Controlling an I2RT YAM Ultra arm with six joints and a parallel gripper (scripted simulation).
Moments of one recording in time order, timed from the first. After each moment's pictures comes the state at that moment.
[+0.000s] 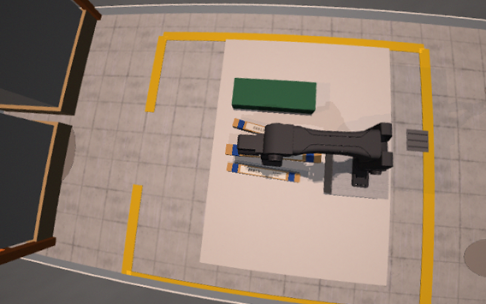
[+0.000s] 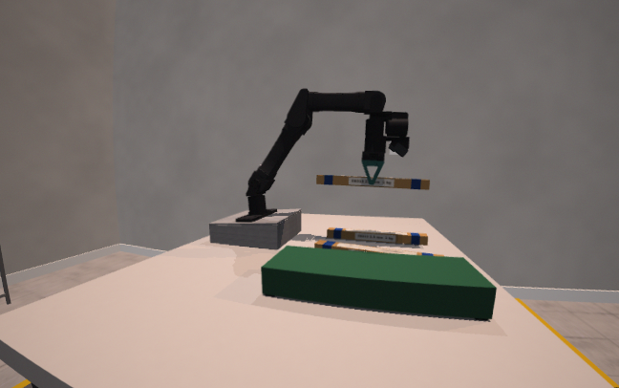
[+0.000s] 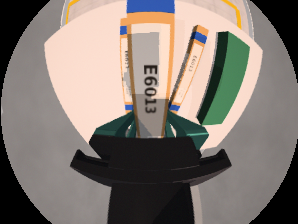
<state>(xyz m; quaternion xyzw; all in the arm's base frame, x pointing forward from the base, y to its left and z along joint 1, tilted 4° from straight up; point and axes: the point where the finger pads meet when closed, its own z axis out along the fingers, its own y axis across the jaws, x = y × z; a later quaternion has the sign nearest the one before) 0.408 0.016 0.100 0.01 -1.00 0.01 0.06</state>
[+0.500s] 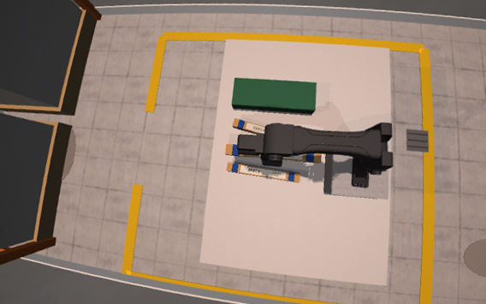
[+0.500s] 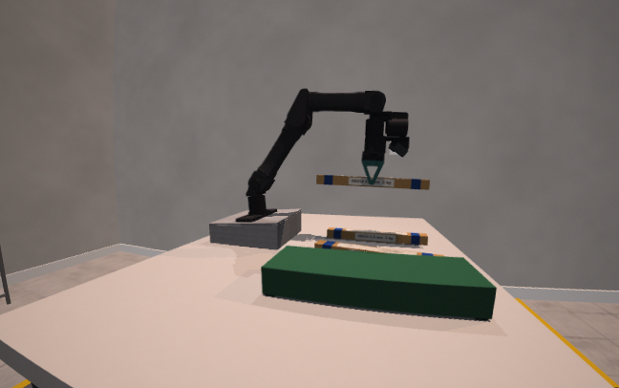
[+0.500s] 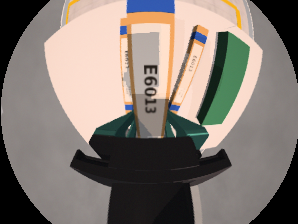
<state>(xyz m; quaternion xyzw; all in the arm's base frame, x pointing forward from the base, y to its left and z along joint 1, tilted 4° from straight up) 0.408 0.016 0.100 0.02 -1.00 0.01 0.06</state>
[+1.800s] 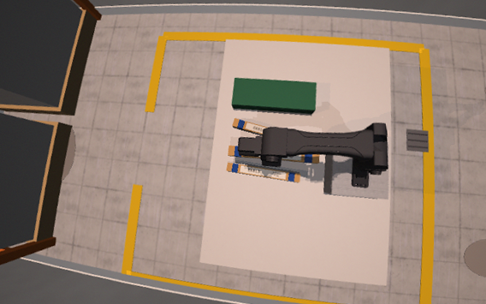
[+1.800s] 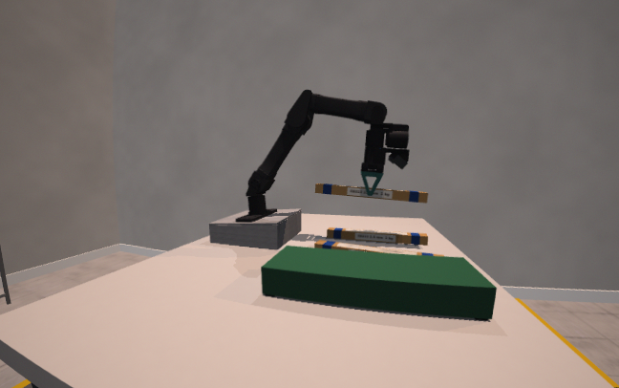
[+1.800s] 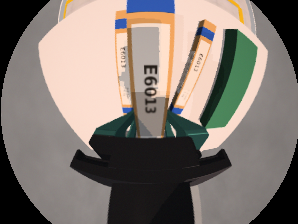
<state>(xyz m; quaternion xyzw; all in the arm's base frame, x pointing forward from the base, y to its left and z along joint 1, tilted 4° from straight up) 0.402 0.015 0.066 0.01 -1.00 0.01 0.07</state>
